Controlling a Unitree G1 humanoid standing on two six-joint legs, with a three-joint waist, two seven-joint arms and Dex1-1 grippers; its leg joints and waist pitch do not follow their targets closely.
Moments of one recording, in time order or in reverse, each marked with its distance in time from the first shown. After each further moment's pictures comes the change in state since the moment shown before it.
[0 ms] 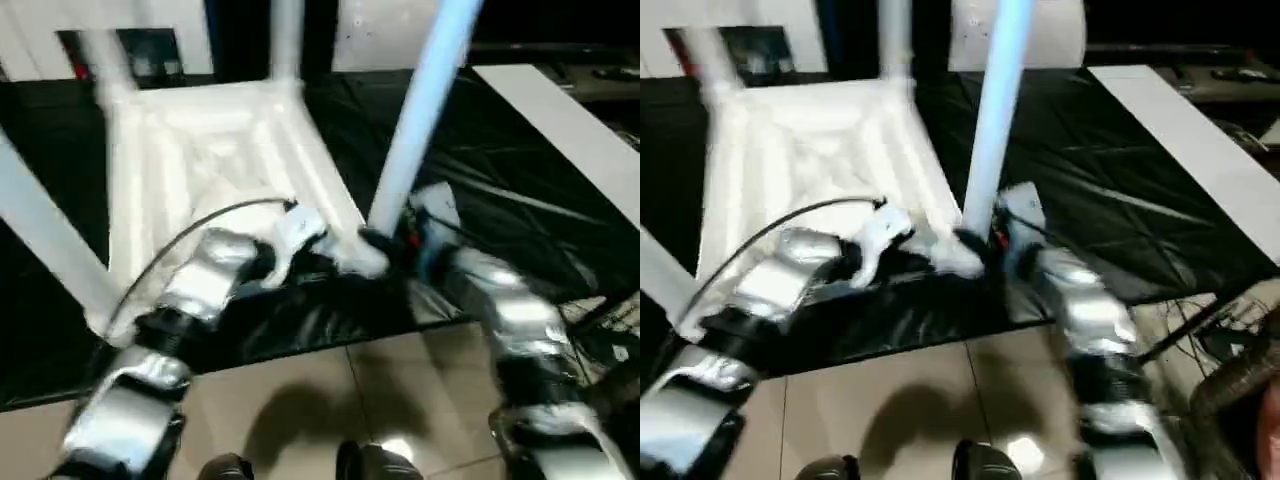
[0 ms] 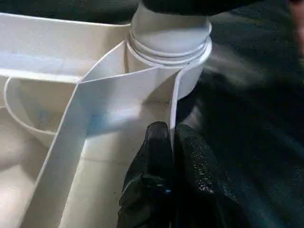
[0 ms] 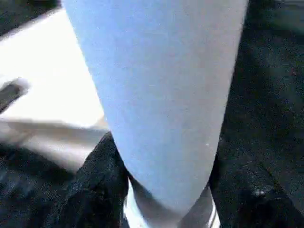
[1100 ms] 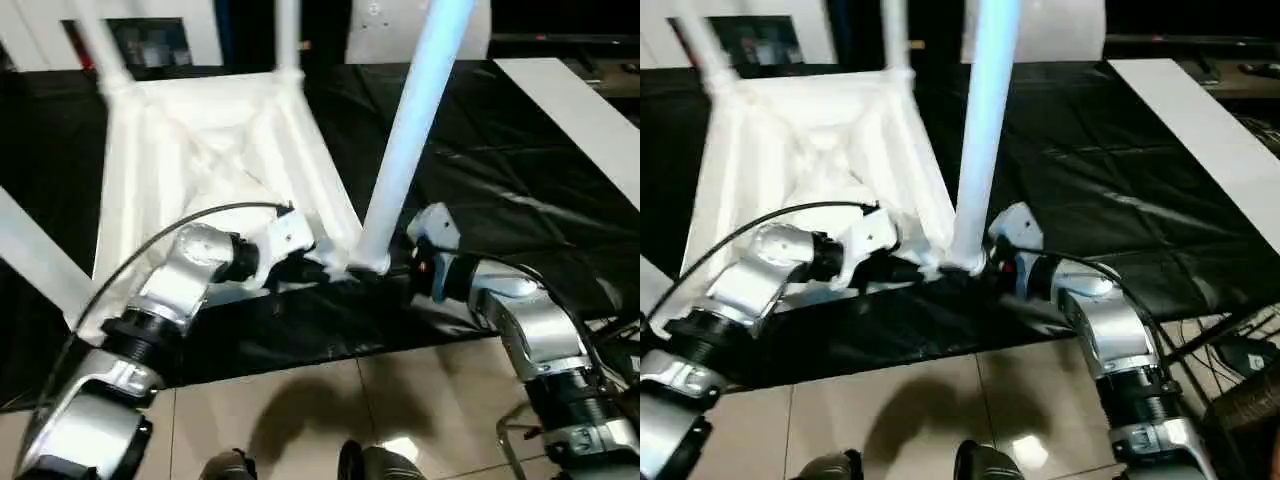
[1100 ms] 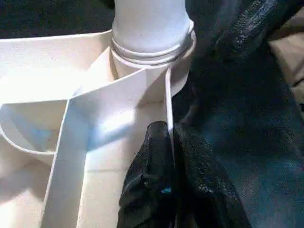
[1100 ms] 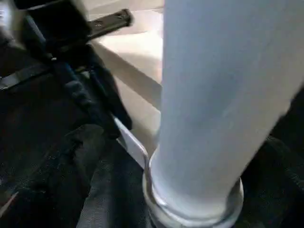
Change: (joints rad) left arm 0.048 0.204 -0.092 -0.040 -0.023 -0.304 -0.332; right arm 0.095 -0.237 0.146 -0.073 0.047 -0.168 0.502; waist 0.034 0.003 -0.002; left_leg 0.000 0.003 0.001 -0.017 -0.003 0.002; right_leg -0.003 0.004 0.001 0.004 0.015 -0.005
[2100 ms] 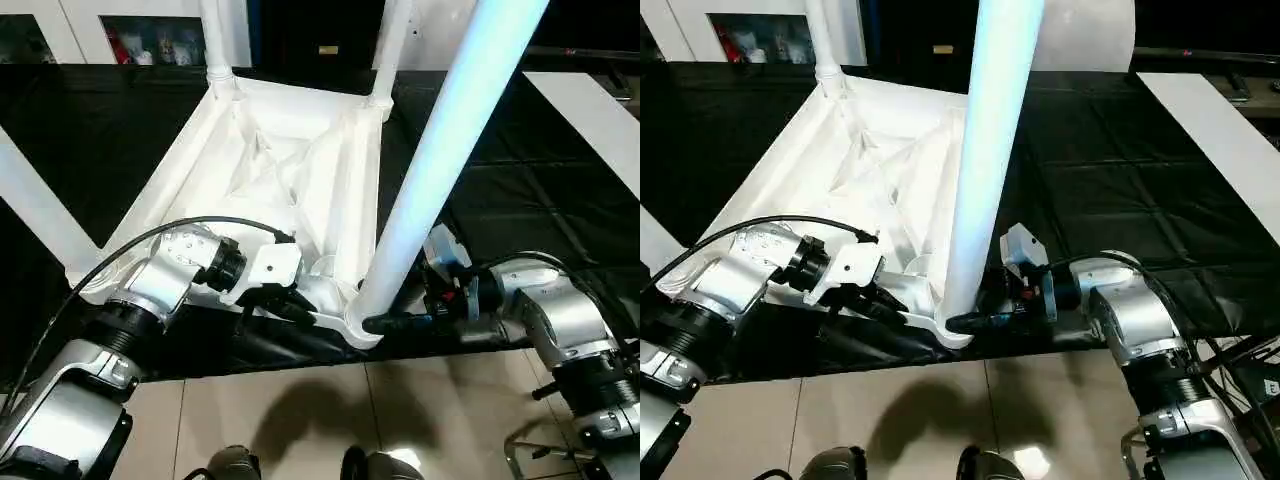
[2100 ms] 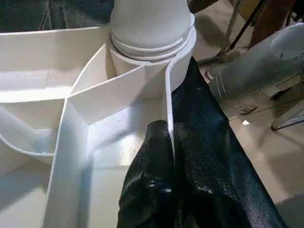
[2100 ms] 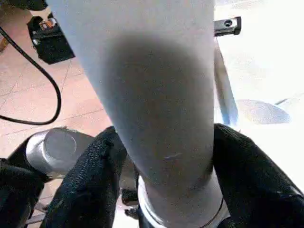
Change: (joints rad) left arm -0.036 0.071 -0.078 0.073 -0.026 -0.216 -0.287; right arm -0.058 -0.123 0.068 0.061 0.122 -0.012 0.454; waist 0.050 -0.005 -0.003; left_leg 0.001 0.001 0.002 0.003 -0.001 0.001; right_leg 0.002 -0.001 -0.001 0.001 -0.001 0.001
